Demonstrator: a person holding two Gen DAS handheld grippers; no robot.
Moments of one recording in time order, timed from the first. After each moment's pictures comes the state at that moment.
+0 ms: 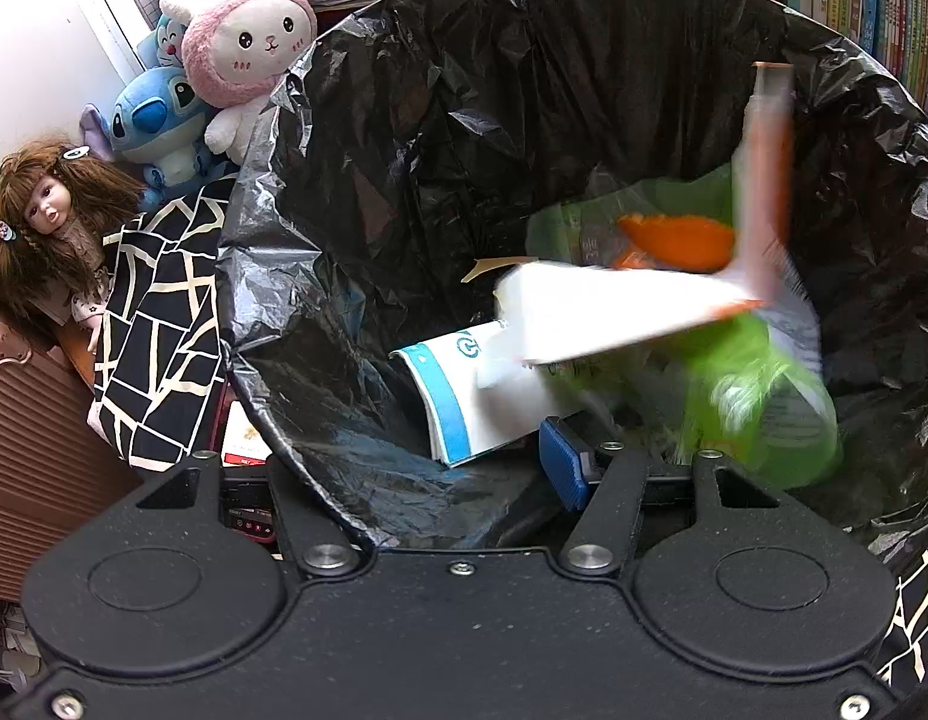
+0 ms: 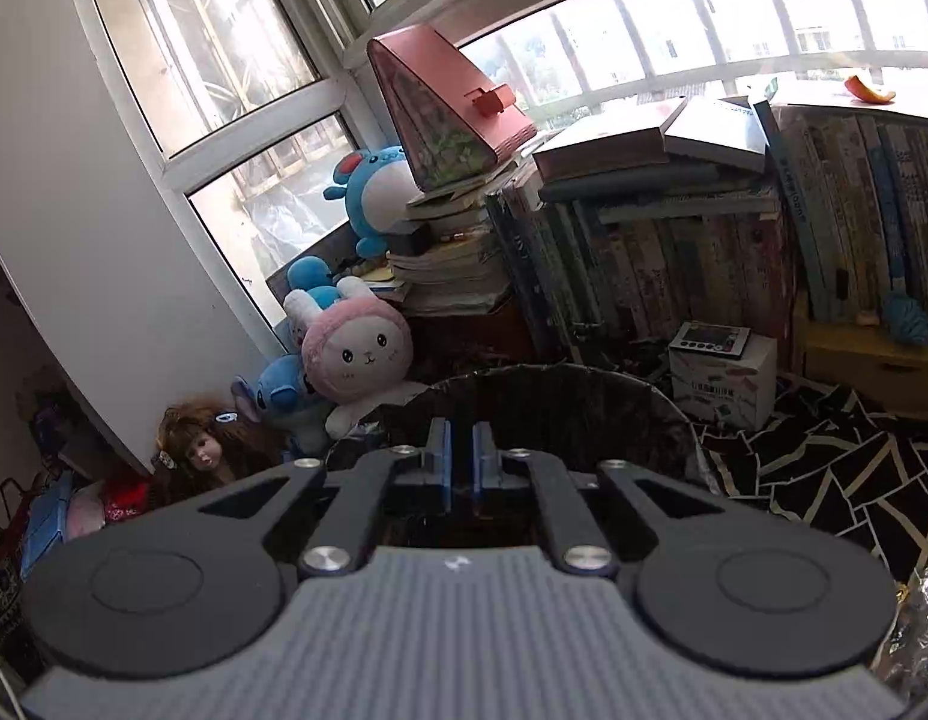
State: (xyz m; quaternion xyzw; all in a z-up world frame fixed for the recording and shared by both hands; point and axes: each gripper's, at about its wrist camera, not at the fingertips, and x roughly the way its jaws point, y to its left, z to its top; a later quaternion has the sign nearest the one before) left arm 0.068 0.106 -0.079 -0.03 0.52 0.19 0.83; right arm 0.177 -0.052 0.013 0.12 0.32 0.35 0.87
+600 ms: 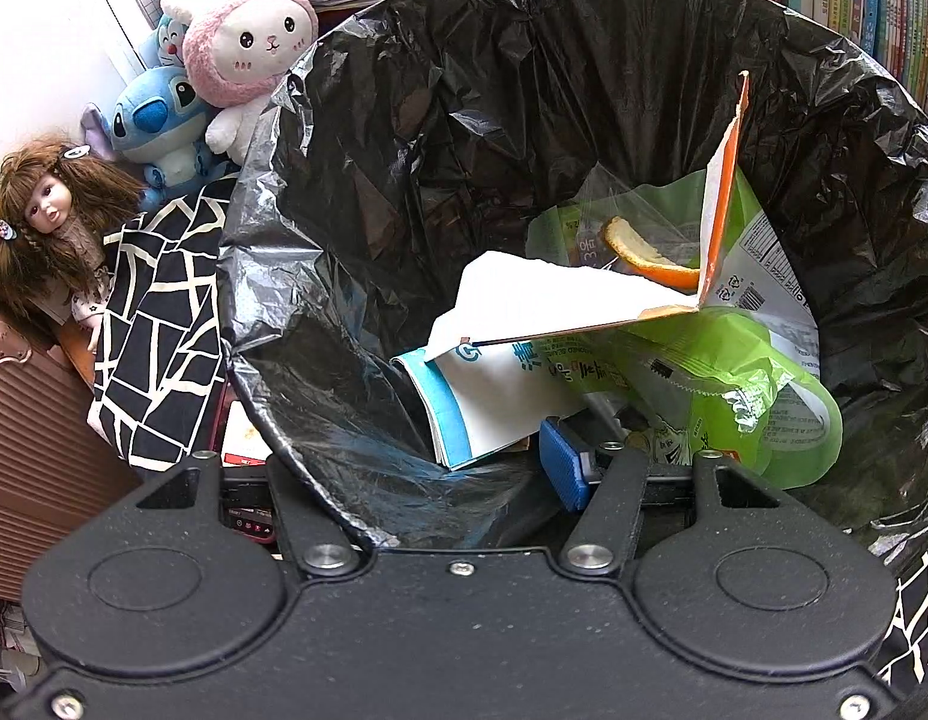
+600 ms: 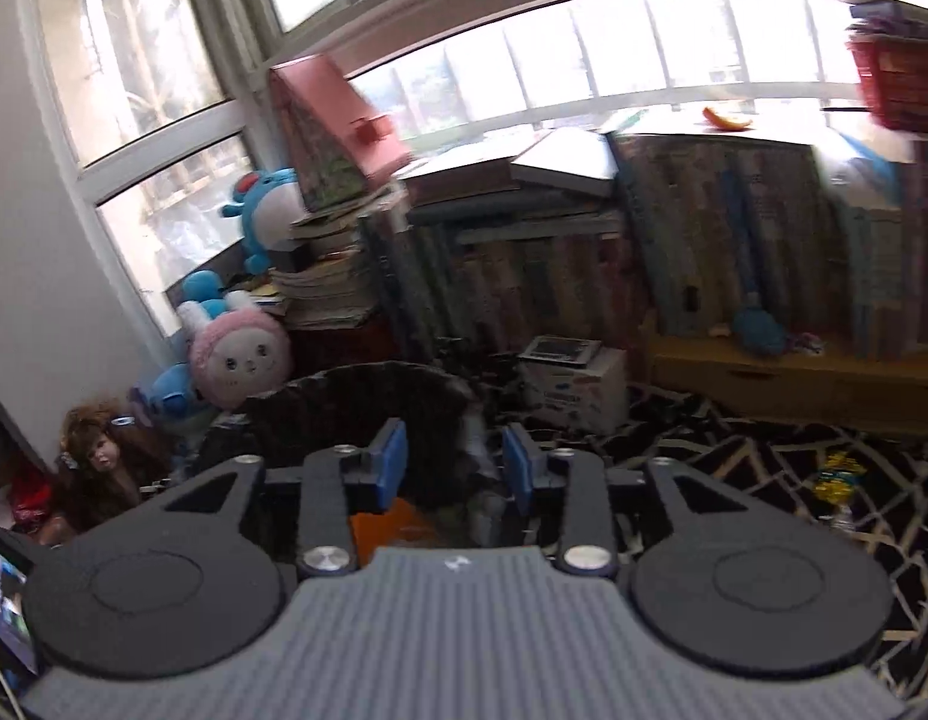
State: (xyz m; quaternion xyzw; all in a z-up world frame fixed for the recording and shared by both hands) left arm 0.067 0.107 -0.079 -0.03 0.52 0.19 0.83; right arm 0.163 -0.129 0.008 0.09 0.30 0.24 0.92
